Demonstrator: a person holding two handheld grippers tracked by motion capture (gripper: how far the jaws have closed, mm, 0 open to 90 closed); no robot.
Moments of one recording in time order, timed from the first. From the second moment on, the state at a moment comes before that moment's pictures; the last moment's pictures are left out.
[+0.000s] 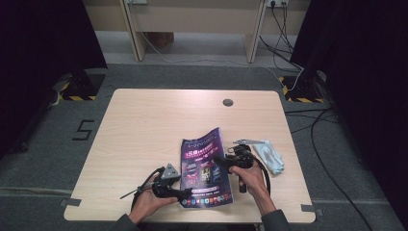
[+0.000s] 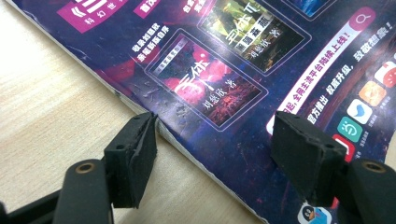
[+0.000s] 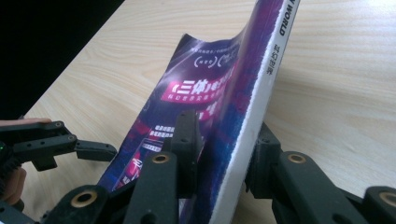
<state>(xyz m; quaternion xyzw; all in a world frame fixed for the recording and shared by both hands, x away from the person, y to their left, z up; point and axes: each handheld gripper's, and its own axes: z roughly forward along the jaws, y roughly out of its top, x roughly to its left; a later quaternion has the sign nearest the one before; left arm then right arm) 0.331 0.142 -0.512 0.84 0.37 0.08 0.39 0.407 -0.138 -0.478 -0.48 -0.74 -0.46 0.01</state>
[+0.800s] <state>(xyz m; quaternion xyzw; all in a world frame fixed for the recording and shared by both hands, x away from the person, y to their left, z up) 0.330 0.142 -0.512 0.84 0.37 0.08 0.39 0.413 -0.148 -0.481 -0.48 -0.76 -0.44 0.00</state>
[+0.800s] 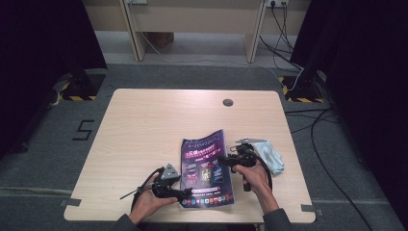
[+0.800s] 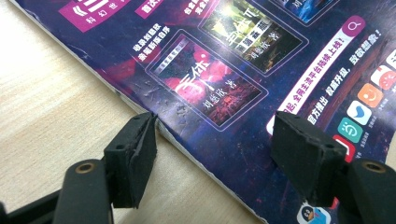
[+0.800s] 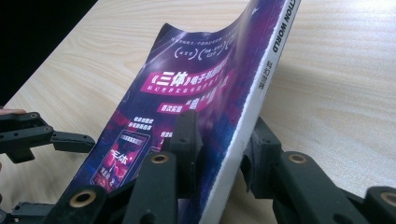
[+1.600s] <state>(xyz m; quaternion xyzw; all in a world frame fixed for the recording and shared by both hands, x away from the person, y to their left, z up) 0.323 0.189 -0.507 0.84 0.38 0.08 0.38 0.429 -0.134 -0.451 -0.44 -0.80 -0.40 -0.02</state>
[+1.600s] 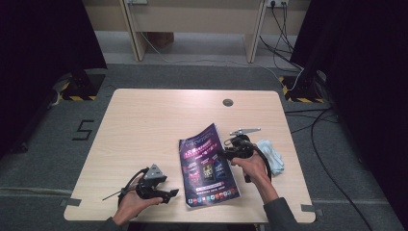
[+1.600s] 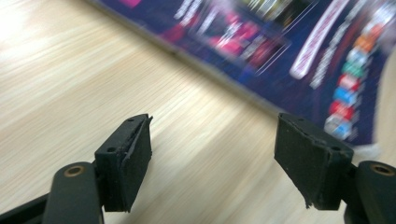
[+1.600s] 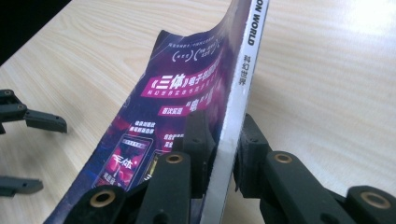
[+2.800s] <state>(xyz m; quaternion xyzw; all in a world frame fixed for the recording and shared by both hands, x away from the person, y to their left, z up) 0.329 0.197 -0.512 0.84 0.39 0.10 0.37 0.468 -0.100 -0.346 -0.36 -0.87 -0.26 -0.21</state>
